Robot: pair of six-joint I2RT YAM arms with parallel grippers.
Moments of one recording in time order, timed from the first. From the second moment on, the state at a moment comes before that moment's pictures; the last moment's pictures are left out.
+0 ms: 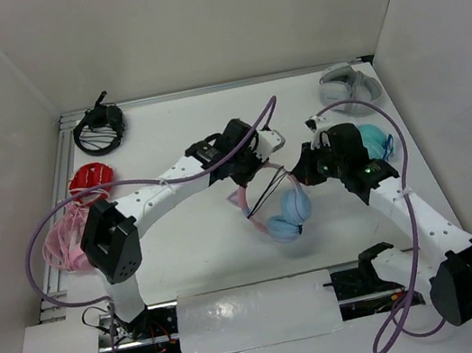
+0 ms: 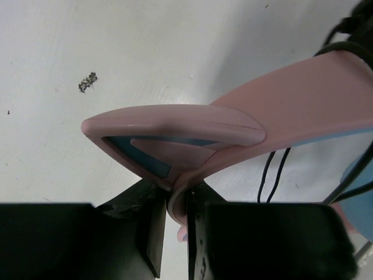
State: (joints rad) left arm -0.82 1.83 1.58 -0.63 0.05 0.23; right arm 0.26 0.99 0.74 -0.33 -0.35 0.28
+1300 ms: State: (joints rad) left arm -0.91 2.10 1.68 -0.75 -0.10 0.39; right arm 0.22 0.94 0.50 -0.32 -0.24 0.75
